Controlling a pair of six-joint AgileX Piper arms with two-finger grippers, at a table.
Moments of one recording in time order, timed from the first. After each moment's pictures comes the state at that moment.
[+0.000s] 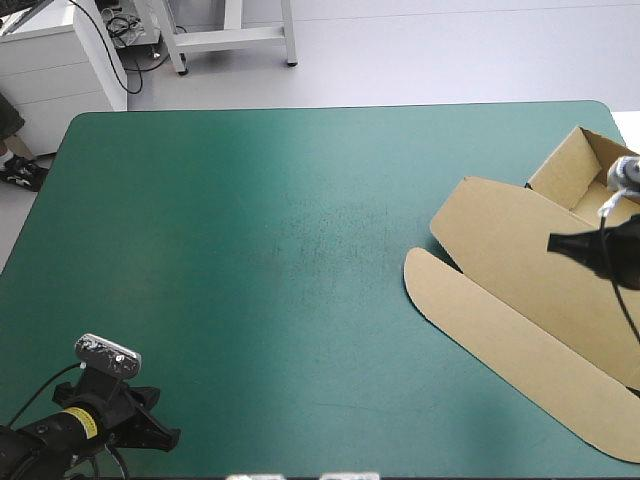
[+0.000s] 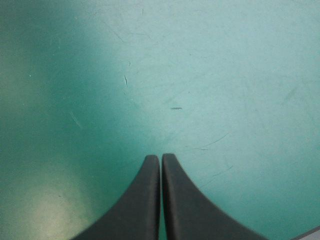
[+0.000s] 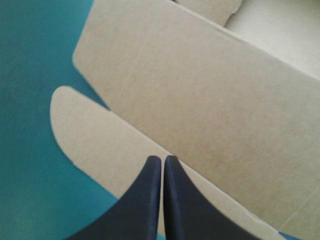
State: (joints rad) left arm -0.40 0.48 -0.50 -0.03 1.01 -0.03; right arm -0.17 1.00 -1.30 0.14 1.25 -0.03
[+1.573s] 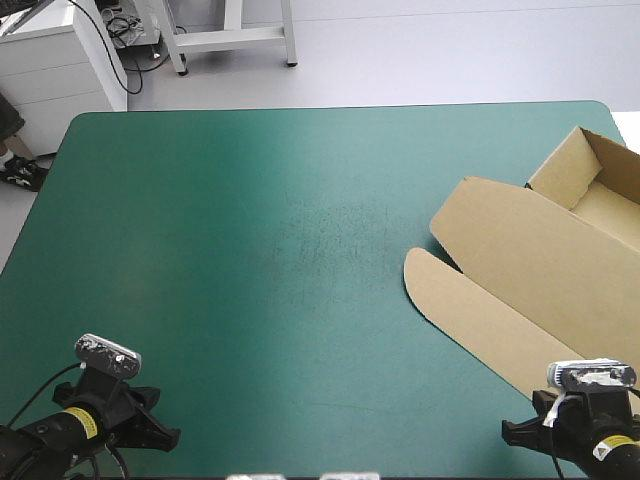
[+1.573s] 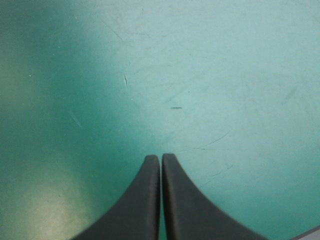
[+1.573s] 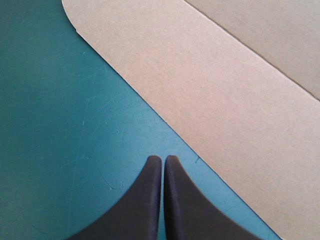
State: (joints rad) left arm -0.40 0.48 -0.50 -0.03 1.01 -0.03; right arm -0.08 0.28 -0.48 0.23 1.08 -0.17
